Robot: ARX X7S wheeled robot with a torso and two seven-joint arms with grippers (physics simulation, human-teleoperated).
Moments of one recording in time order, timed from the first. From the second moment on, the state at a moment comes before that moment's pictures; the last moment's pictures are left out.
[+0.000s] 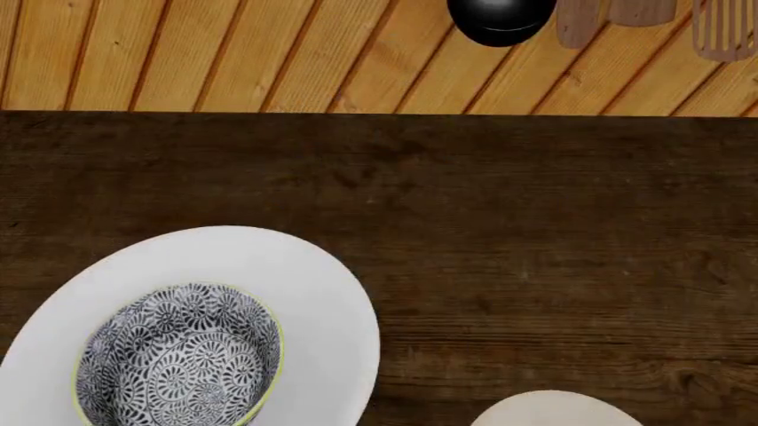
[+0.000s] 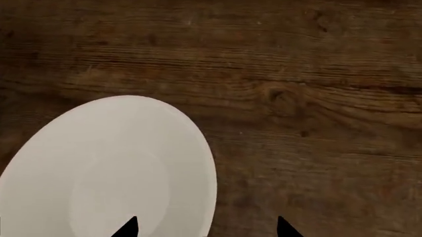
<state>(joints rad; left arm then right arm) -0.34 -0.63 -0.32 0.83 -0.71 -1.20 -0.30 0.24 0.94 0.49 -0.43 2.36 1.53 1.23</state>
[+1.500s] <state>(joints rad) -0.33 -0.65 -0.31 0.80 -0.71 -1.16 -0.32 0.82 0.96 0.08 -0.32 2.24 1.11 1.05</state>
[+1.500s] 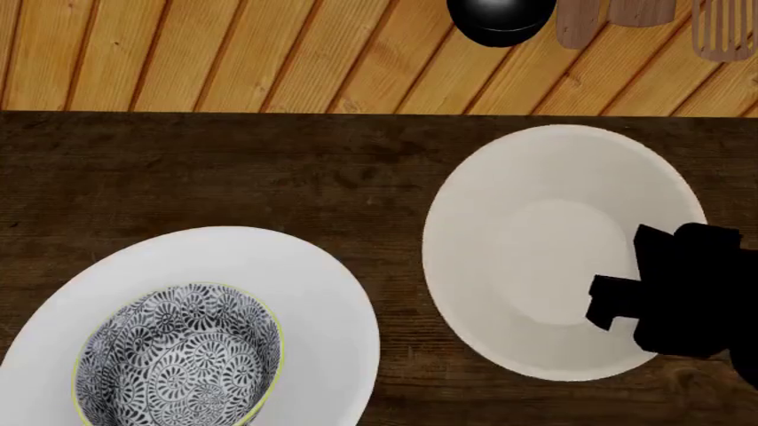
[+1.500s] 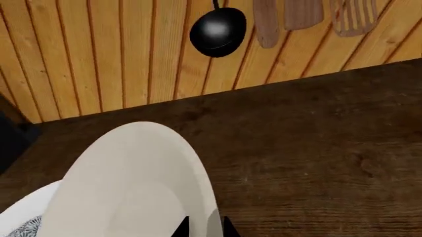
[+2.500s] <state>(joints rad) -0.29 -0.69 -0.35 0.74 -0.69 -1.11 -0.33 1.19 0.35 -0.54 0.11 2.19 1.09 0.99</state>
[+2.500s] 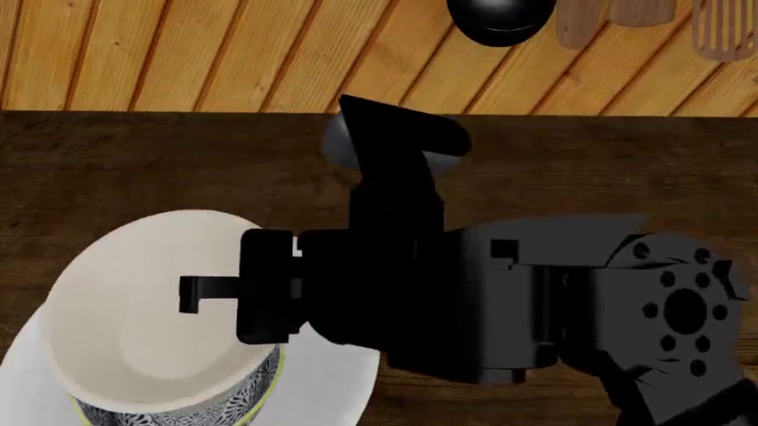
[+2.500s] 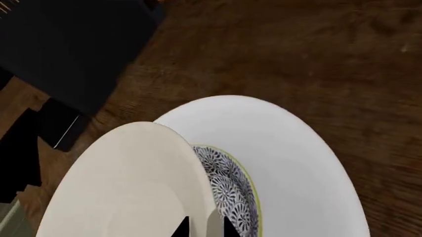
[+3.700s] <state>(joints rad) -0.37 -0.69 -0.32 0.74 -0.74 -1.15 -0.35 1.24 0.48 -0.47 -0.07 2.10 1.09 0.95</state>
